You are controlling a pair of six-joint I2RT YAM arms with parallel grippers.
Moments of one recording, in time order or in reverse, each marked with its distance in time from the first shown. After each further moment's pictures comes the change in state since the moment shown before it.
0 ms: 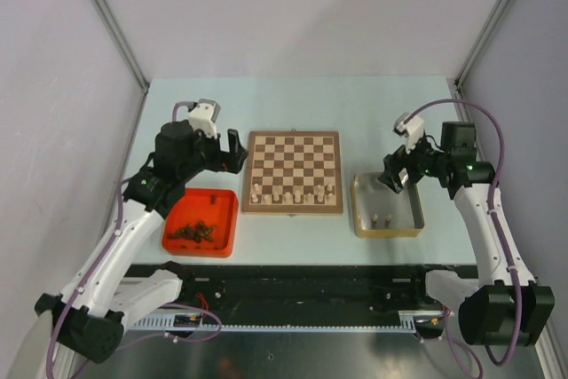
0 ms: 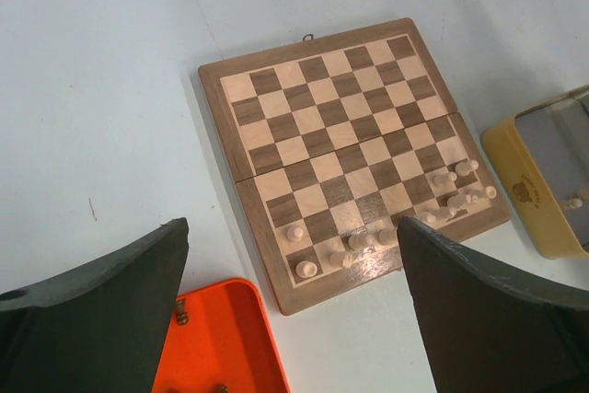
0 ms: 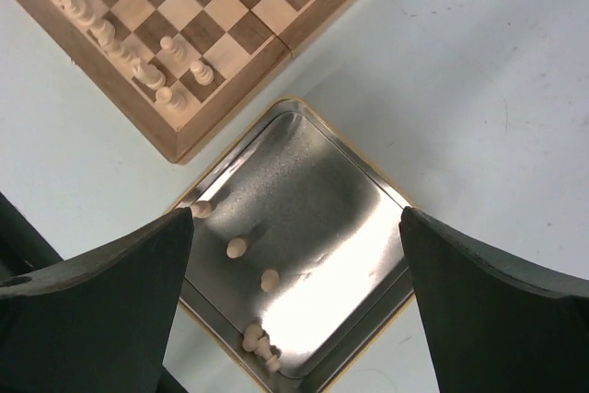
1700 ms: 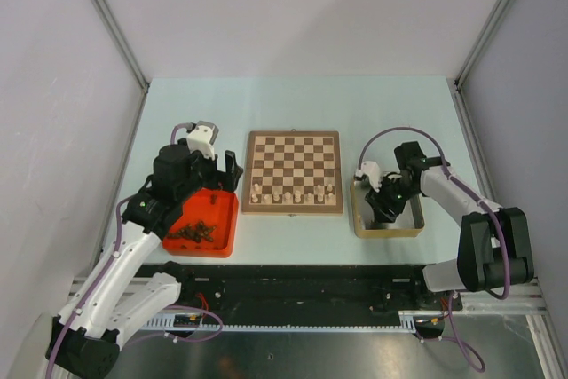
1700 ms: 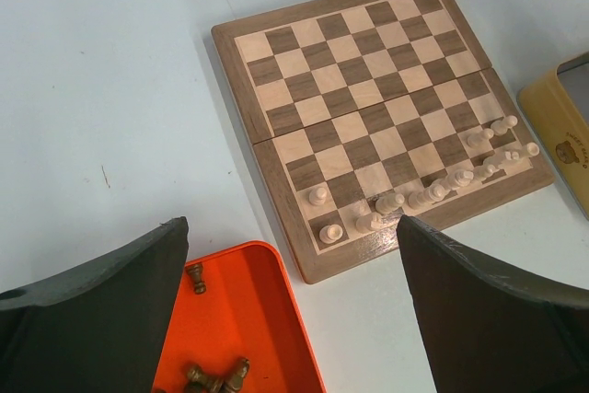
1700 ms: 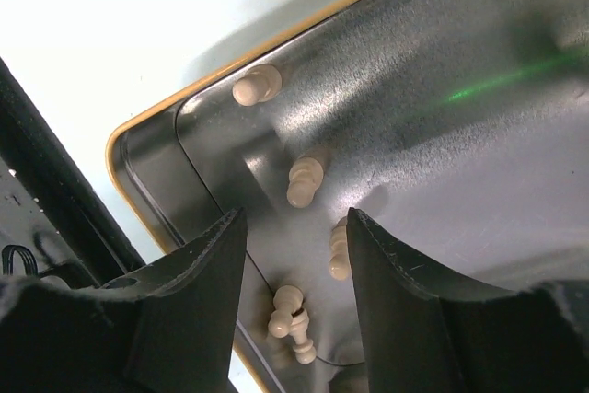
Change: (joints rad) left arm 0.004 -0.174 -0.202 0.037 -0.019 0.066; right arm 0.143 0.323 -0.154 -0.123 0.123 -0.304
